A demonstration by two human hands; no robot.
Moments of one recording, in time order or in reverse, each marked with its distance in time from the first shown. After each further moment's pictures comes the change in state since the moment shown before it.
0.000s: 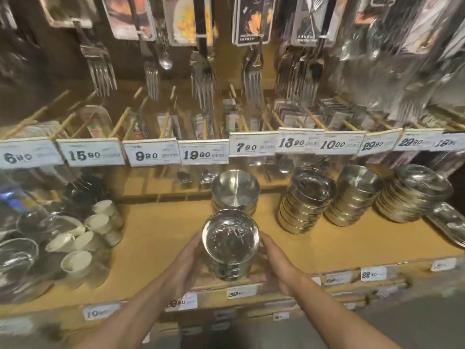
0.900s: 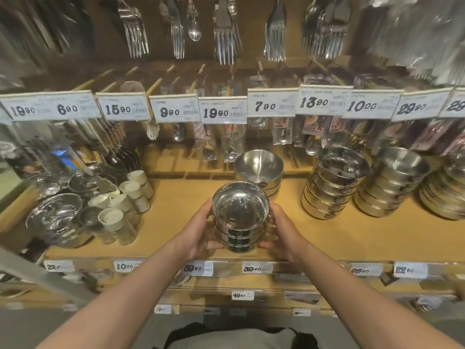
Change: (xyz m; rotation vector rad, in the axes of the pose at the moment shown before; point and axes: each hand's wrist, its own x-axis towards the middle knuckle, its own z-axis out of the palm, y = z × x) left_hand -0.007 0.000 0.000 -0.236 0.211 -0.034; right_hand 0.025 0.005 0.011 -0.069 -0.051 -0.099
